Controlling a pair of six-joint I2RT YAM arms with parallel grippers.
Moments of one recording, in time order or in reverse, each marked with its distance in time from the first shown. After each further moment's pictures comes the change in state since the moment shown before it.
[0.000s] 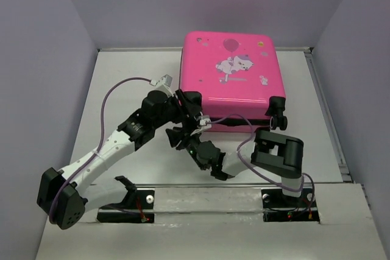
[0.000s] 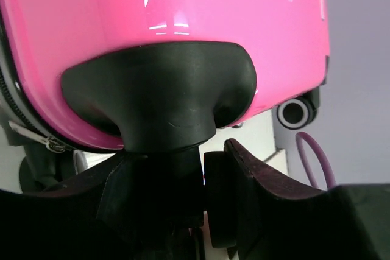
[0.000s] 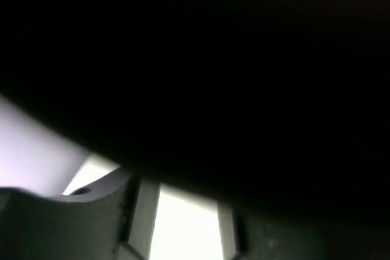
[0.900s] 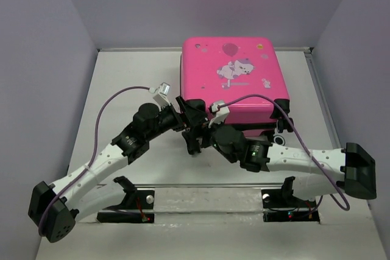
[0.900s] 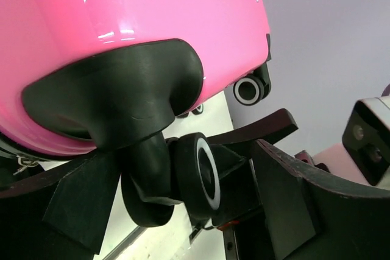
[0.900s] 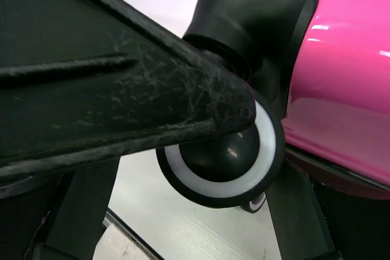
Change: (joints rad) left arm -0.051 -0.165 -0.172 0.191 0.088 -0.072; right arm -0.030 -0.688 0.012 -1.067 -0.114 -0.034
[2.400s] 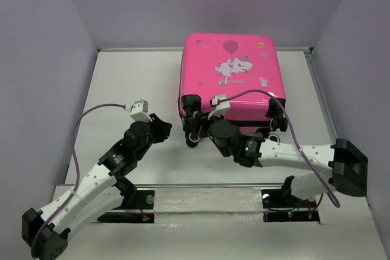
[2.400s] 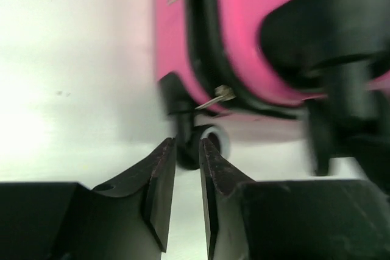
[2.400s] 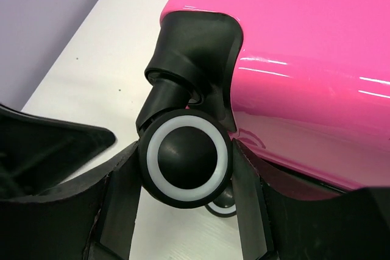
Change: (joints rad) left arm 0.029 -0.283 -0.150 -0.293 -0.472 0.224; right arm -0.058 0.103 0.052 0.111 0.134 -0.080
